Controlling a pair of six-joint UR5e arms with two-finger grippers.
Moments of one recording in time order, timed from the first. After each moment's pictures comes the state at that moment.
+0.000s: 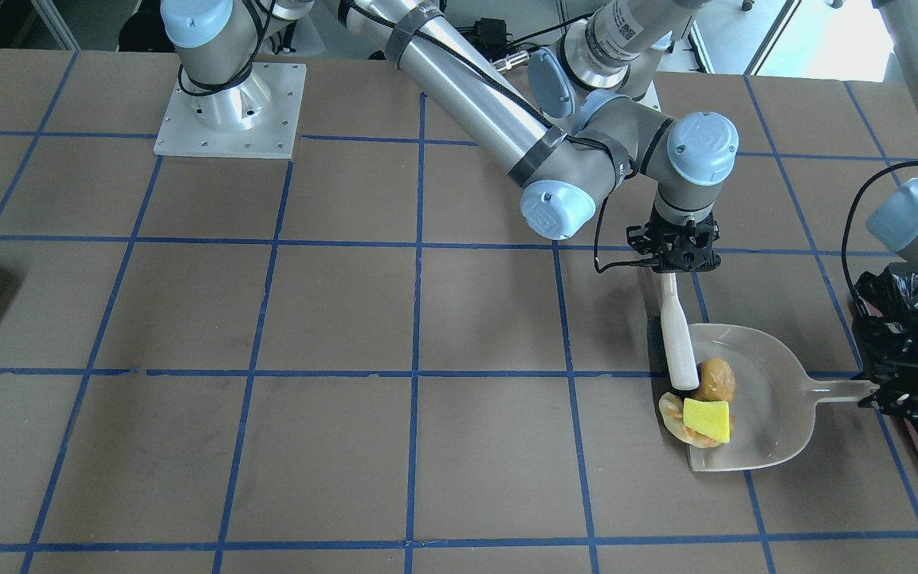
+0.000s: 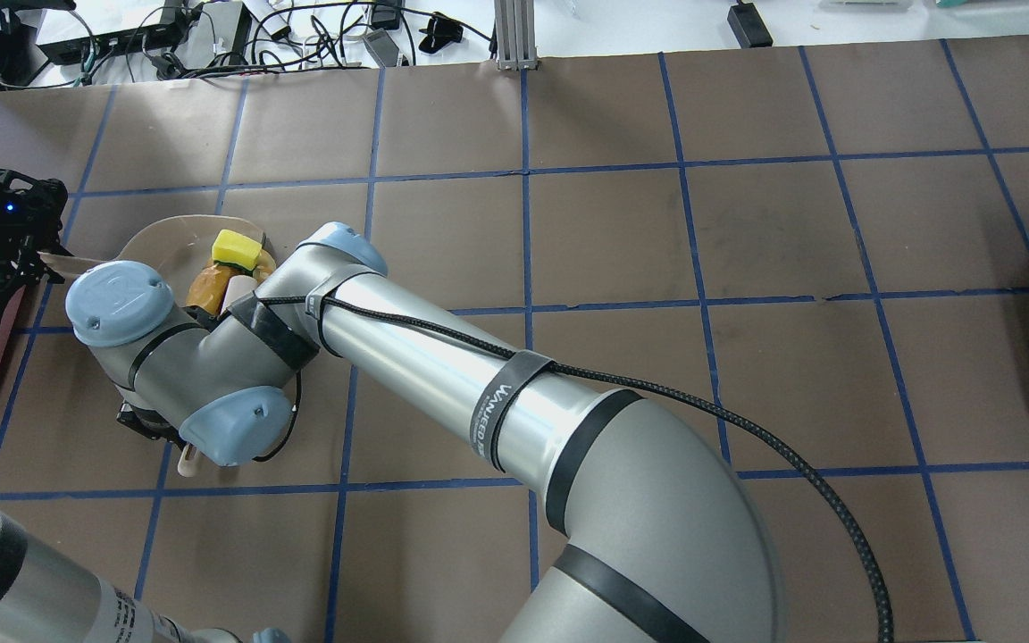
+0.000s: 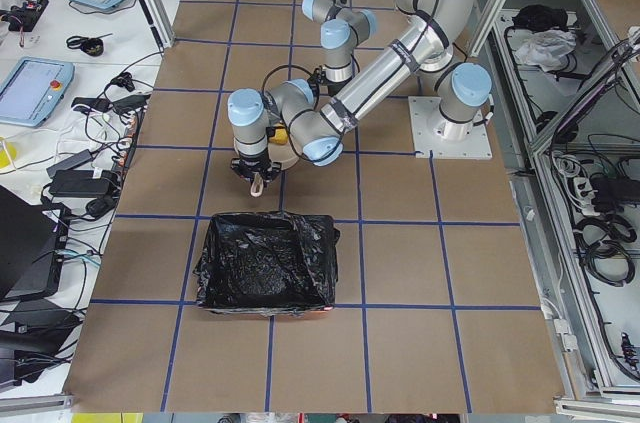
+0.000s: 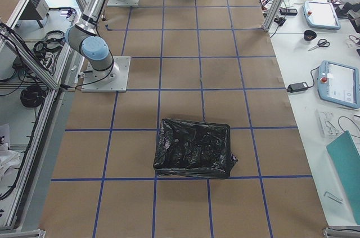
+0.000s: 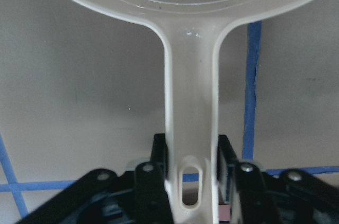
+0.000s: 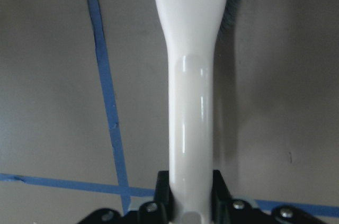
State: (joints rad) left arm -0.98 -2.07 -1.61 -0.97 1.63 2.24; right arm 2.46 -0.66 1.01 -2.03 -1.30 0.90
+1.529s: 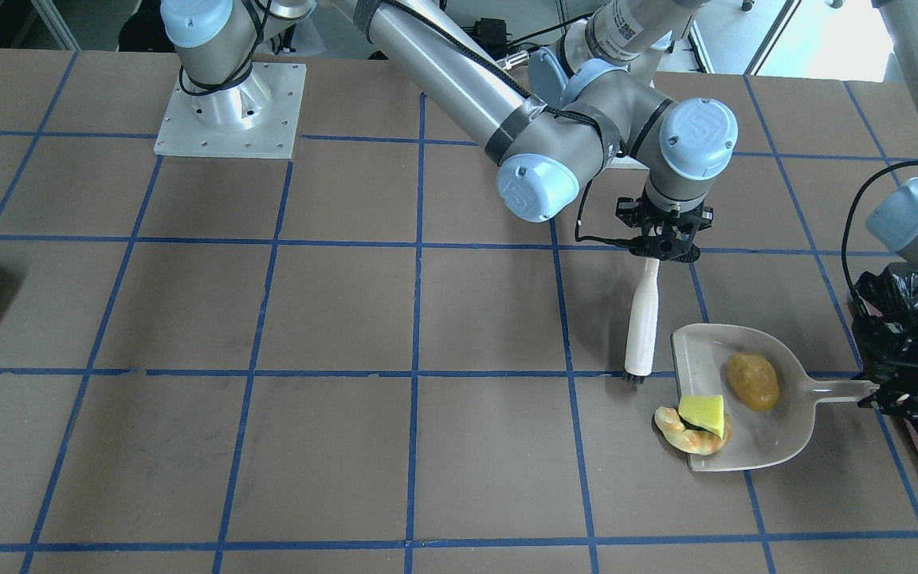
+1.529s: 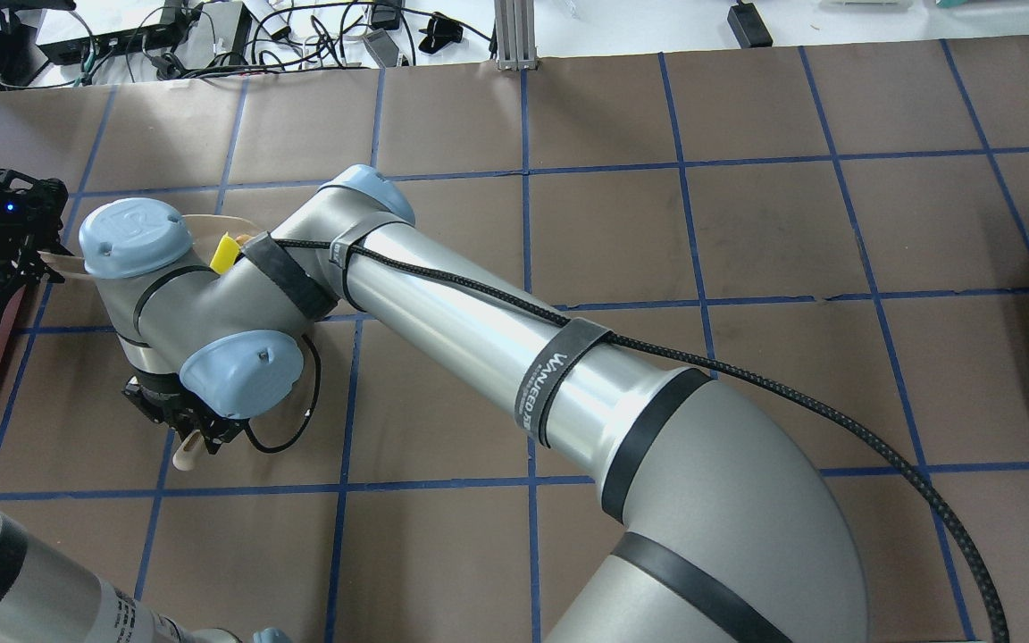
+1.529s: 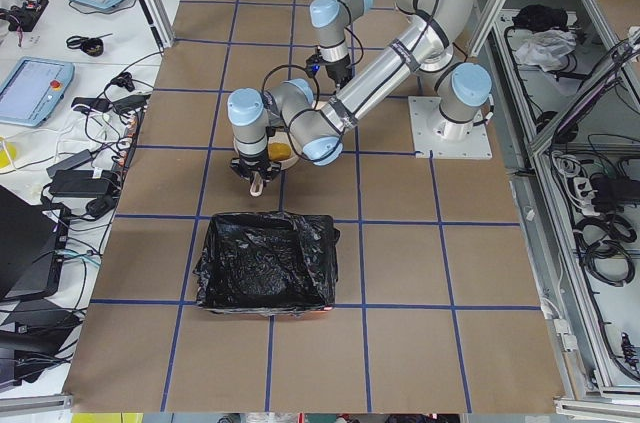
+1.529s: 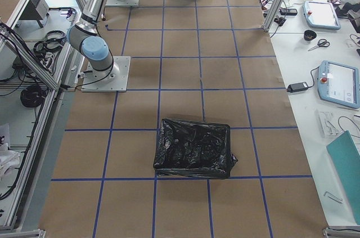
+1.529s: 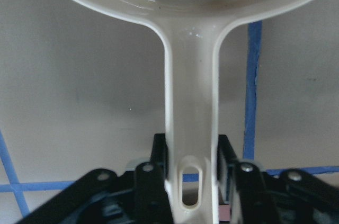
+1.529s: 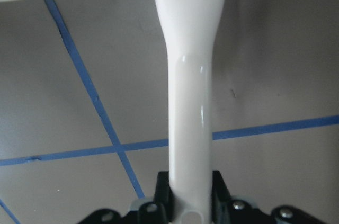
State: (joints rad) left arm -0.98 -2.06 -1.61 -0.97 1.63 2.24; right arm 2.40 -0.75 1.02 -1.84 -1.18 1.09
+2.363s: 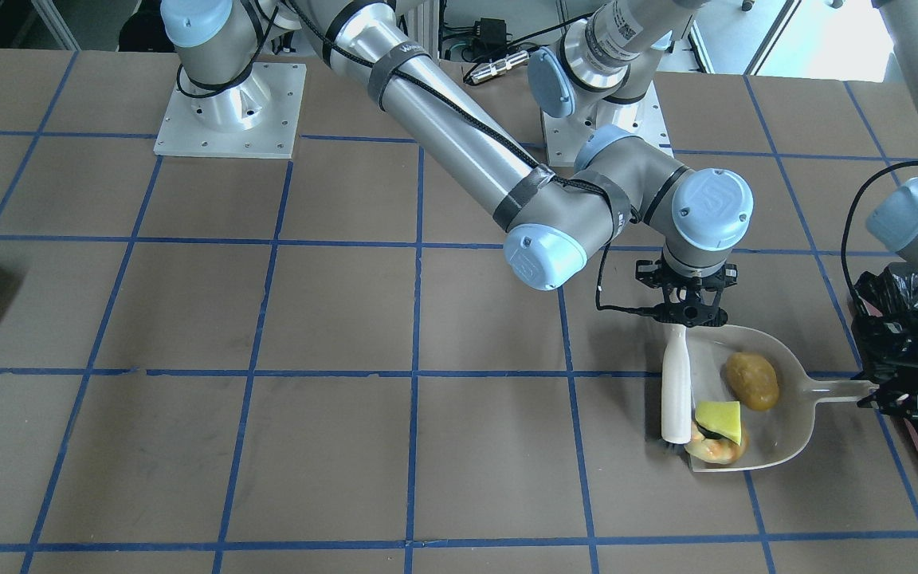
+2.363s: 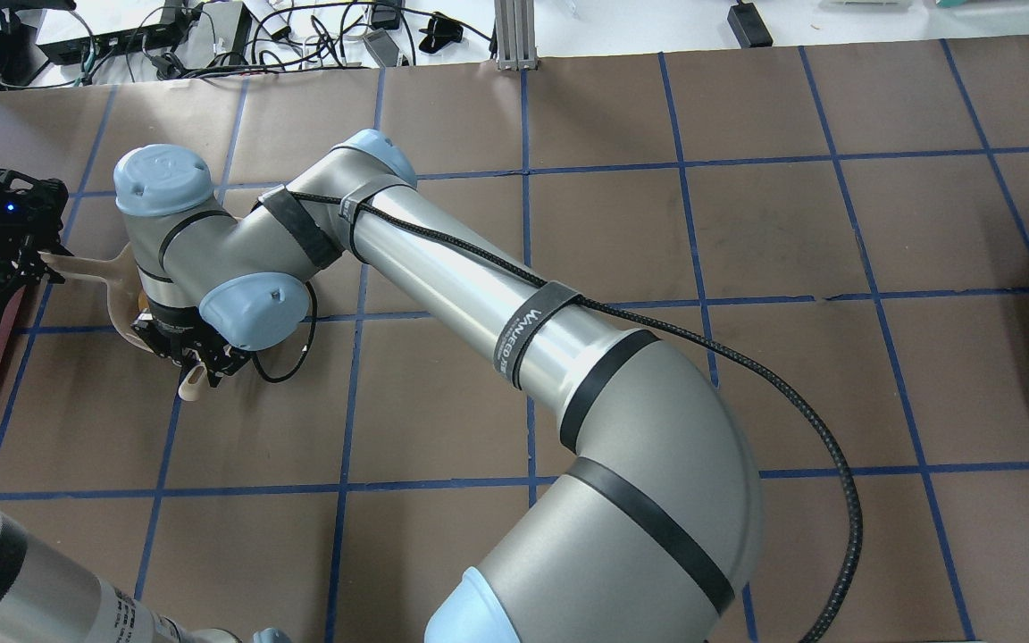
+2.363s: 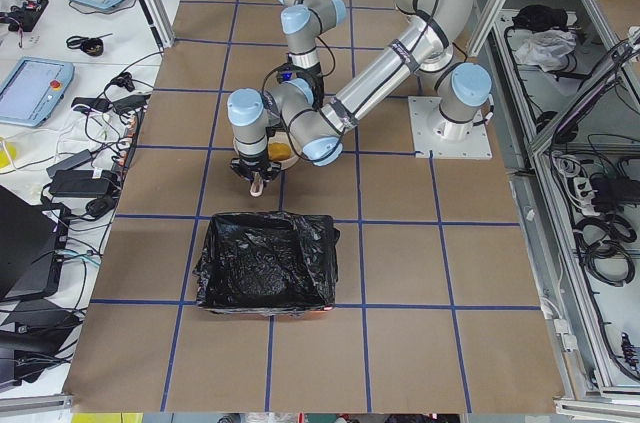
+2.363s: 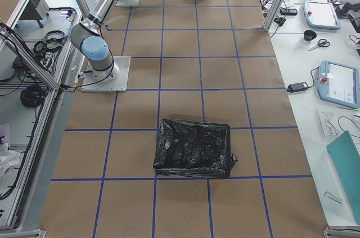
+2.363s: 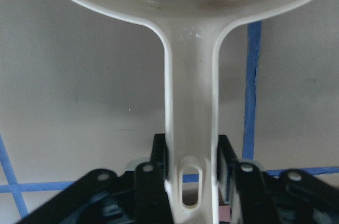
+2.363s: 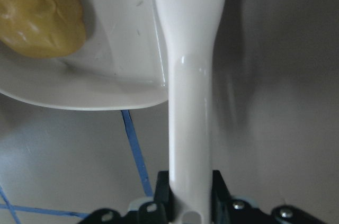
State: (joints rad) left arm -0.98 -2.07 -1.61 -0.97 1.63 2.24; right arm 2.35 -0.57 0.75 -1.83 -1.21 0.88
